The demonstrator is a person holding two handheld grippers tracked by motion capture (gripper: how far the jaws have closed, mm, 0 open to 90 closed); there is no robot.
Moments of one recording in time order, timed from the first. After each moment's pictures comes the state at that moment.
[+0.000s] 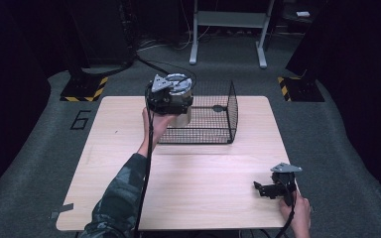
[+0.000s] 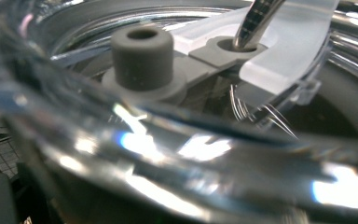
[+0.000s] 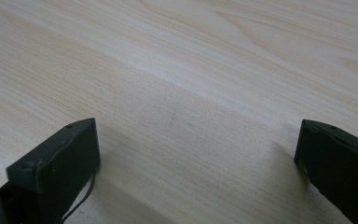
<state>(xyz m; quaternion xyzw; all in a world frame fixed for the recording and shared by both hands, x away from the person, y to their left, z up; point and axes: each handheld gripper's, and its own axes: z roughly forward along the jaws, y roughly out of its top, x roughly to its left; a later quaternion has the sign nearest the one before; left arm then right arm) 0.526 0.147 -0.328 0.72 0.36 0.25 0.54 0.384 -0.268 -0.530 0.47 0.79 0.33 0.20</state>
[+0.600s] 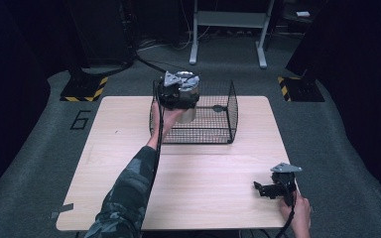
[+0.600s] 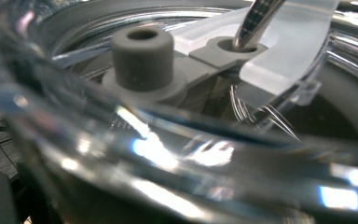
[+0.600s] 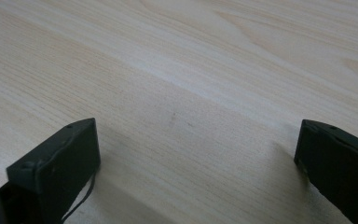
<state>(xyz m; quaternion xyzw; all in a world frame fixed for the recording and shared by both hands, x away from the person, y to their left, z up) 0.561 0.124 -0.341 0.73 0.38 0.25 0.52 0.384 -0.267 -0.530 0.48 0.79 0.33 0.20</state>
